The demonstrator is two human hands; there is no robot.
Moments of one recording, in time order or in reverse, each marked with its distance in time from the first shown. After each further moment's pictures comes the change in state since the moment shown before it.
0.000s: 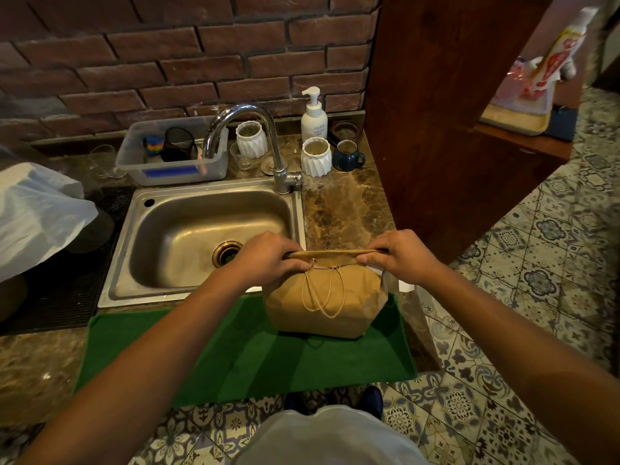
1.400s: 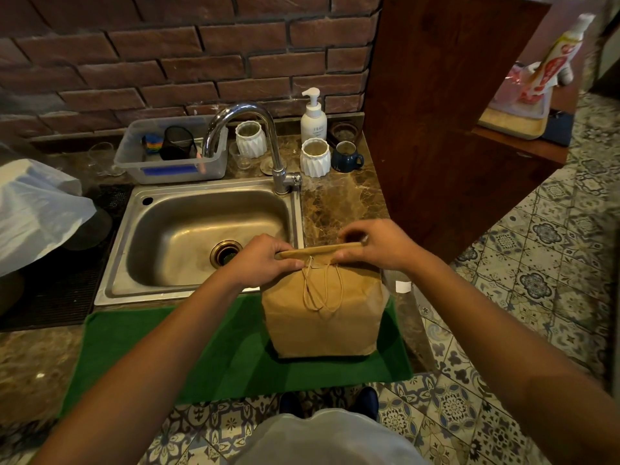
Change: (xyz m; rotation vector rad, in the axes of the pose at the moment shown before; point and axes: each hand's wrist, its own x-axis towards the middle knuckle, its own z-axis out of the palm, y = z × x) left_hand -0.009 0.001 0.000 -0.412 -0.044 -0.192; right_hand 0.024 -0.041 -0.010 0.003 -0.153 0.137
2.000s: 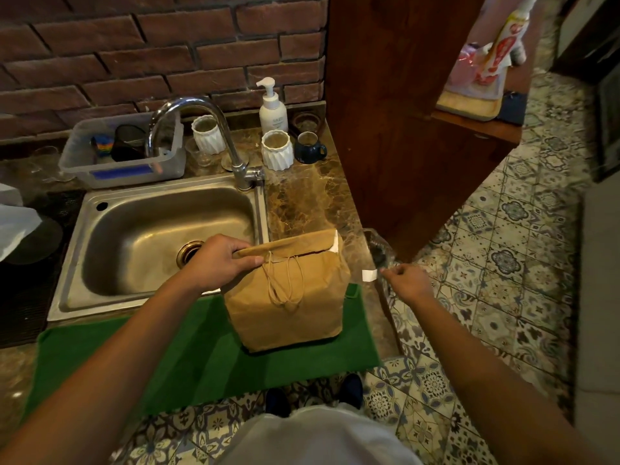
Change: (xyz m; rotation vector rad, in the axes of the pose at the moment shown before) left_hand 0.007 -0.003 0.013 -0.029 0.039 -0.069; right_hand -0.069 0.177 0.076 0.327 0.316 0.785
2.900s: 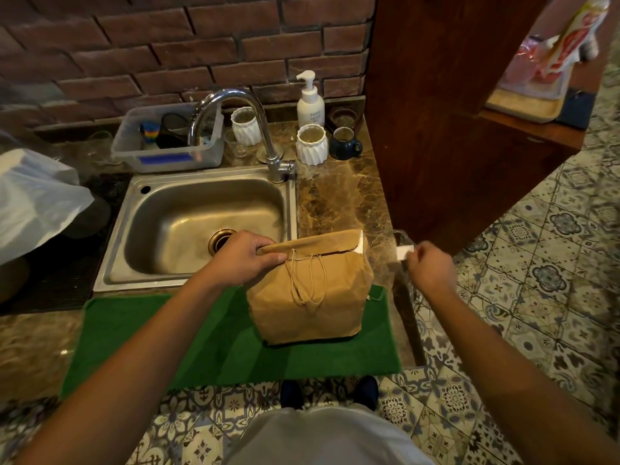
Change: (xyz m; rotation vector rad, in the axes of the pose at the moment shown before) left_hand -0.016 0.003 -0.001 0.038 0.050 -0.041; right_hand 0.002 -0.048 -0.004 -0.226 0.202 -0.242
